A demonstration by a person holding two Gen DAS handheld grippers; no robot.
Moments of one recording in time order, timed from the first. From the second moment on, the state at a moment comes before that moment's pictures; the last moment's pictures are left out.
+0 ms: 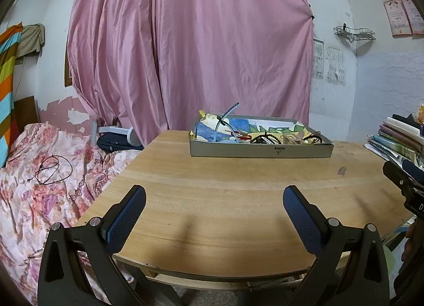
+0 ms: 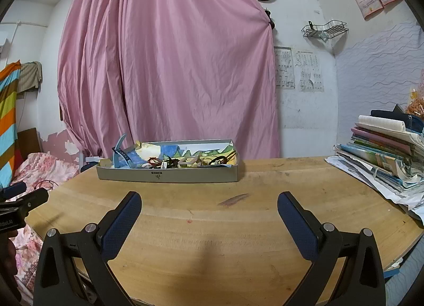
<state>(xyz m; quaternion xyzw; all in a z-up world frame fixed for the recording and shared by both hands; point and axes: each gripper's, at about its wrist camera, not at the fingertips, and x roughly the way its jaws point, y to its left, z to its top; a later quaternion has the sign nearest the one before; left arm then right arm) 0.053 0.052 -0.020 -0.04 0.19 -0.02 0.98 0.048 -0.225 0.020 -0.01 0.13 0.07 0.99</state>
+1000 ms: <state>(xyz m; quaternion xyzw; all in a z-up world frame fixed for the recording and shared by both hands) 0.056 0.051 -0.023 -0.03 0.19 -0.02 0.98 0.048 -0.223 0.016 -0.01 0.13 0.07 0.99</state>
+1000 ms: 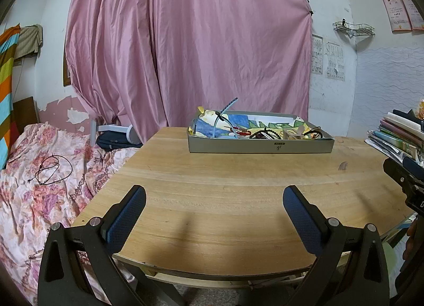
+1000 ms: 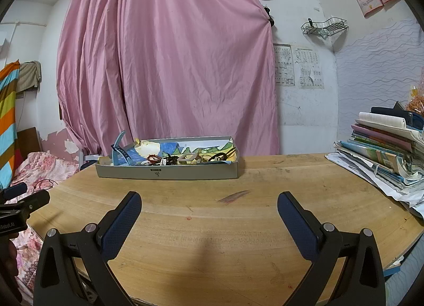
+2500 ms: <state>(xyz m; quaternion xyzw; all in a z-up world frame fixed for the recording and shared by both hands) 0.055 0.048 -0.024 -0.03 0.19 -0.02 0.98 0.045 -0.223 0.013 -0.01 0.13 0.07 0.99</state>
